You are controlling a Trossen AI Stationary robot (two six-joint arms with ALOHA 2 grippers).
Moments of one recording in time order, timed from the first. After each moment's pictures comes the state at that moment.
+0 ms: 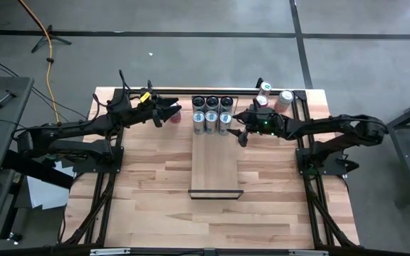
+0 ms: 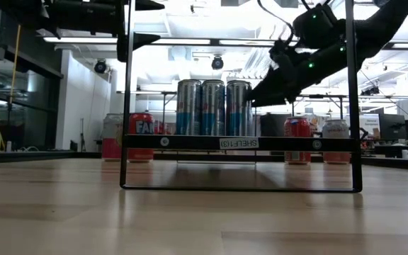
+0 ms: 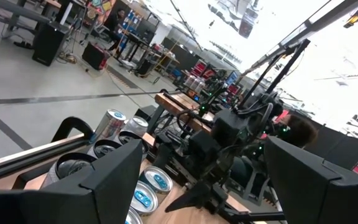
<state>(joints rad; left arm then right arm) 0.40 0.95 0.53 0.54 0.08 -0.59 -0.32 1.30 0.52 0.38 0.00 0.03</state>
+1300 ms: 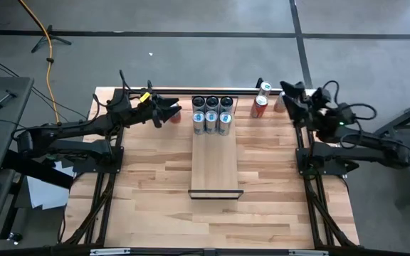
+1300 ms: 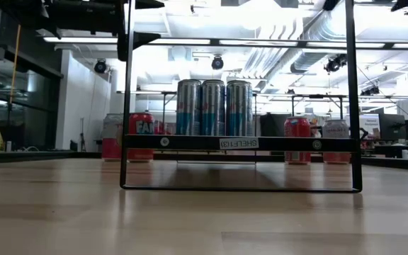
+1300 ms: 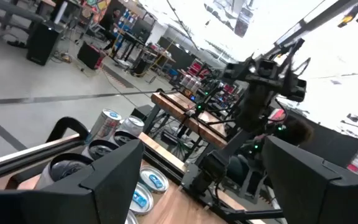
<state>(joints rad) 0.41 0.95 0.53 0.55 0.10 -0.59 -0.32 0.66 0.52 0.78 0.03 0.37</state>
